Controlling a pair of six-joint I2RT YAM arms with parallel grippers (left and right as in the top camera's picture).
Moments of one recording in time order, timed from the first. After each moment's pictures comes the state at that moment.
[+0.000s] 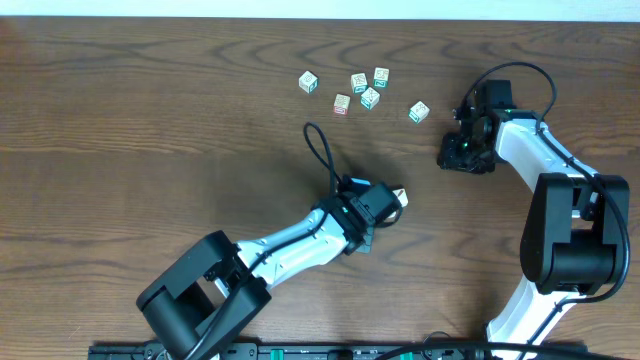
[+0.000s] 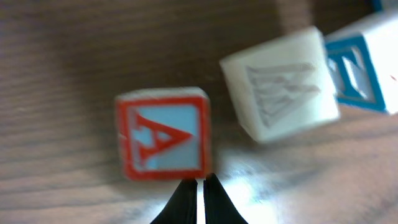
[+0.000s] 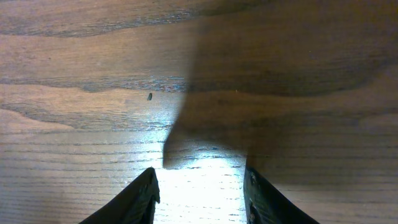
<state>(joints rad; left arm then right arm) -0.91 1.82 1.05 -0.55 -0.15 -0.70 -0.01 1.98 1.27 -0.67 -0.16 0.13</state>
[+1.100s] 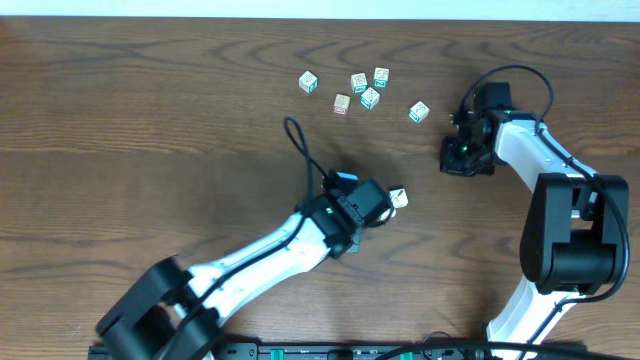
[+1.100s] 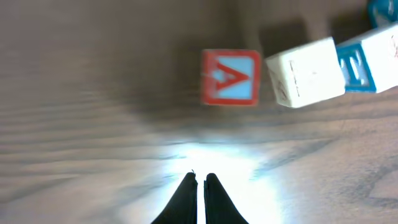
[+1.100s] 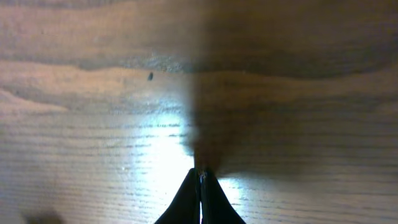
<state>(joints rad) -0.90 1.65 1.05 -0.72 -0.24 -0.70 -0.01 1.98 1.26 -0.70 -0.18 0.07</state>
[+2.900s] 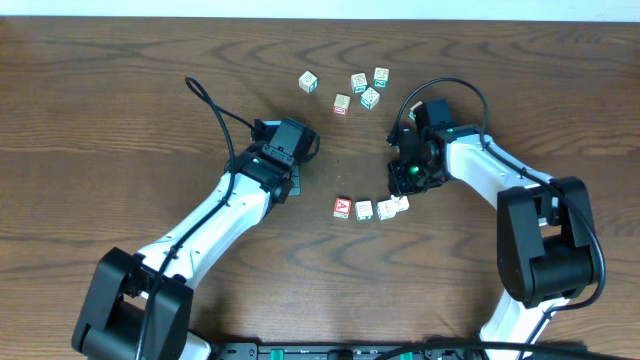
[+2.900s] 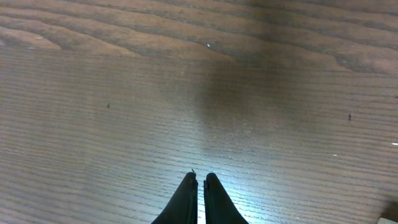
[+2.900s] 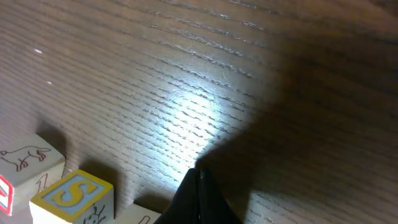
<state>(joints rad) -0.50 1.62 1.05 -0.64 -0.32 -0.51 0.24 1.95 1.16 -0.65 -0.34 0.00</state>
